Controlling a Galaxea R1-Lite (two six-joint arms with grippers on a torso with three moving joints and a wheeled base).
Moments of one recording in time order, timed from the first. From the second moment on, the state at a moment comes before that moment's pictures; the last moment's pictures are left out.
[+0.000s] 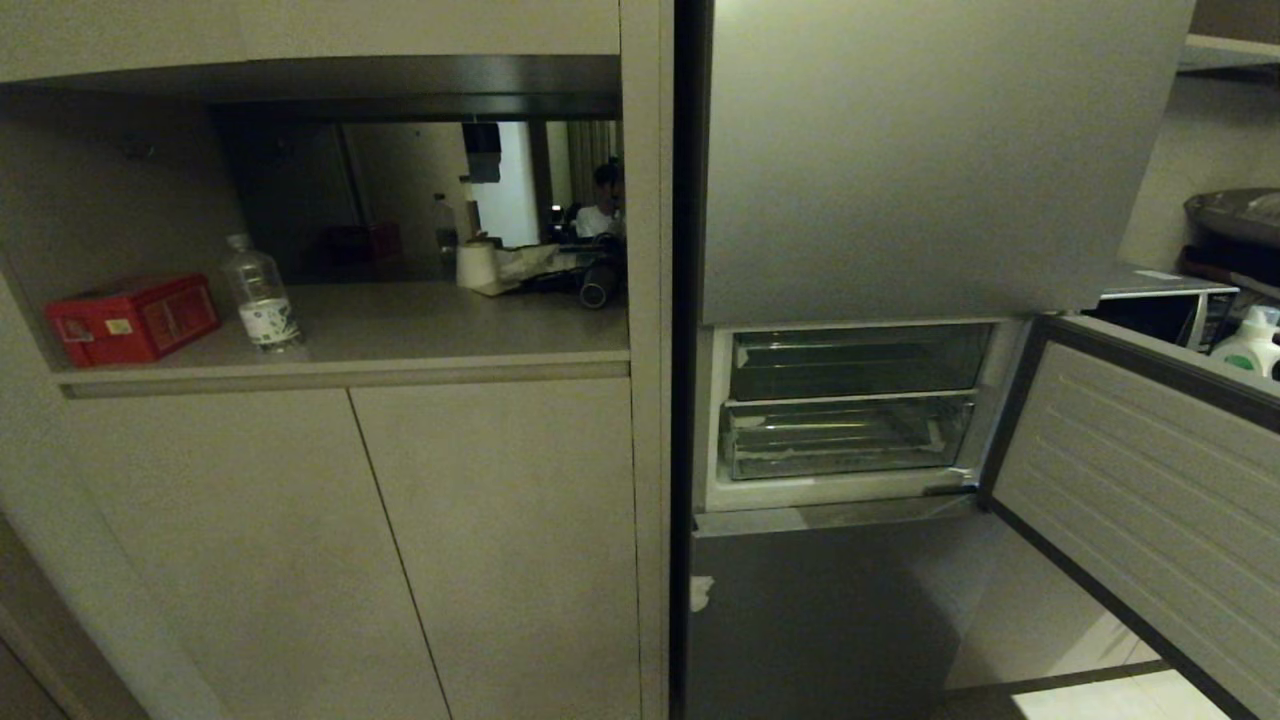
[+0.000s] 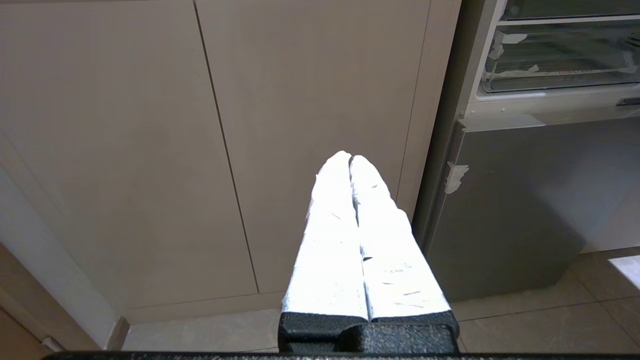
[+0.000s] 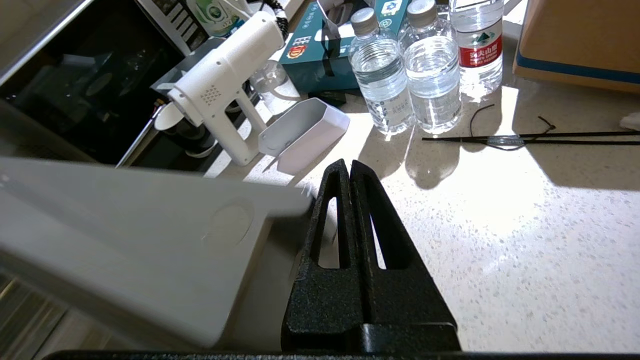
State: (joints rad) left arm 0.00 0.00 -0.04 0.10 0.01 0.00; right arm -1.31 1.68 -0.72 -0.71 0.30 0.23
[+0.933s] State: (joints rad) left arm 0.00 0.00 -0.04 0.10 0.01 0.00; right arm -1.36 1.73 -0.75 -0.70 0.35 0.22
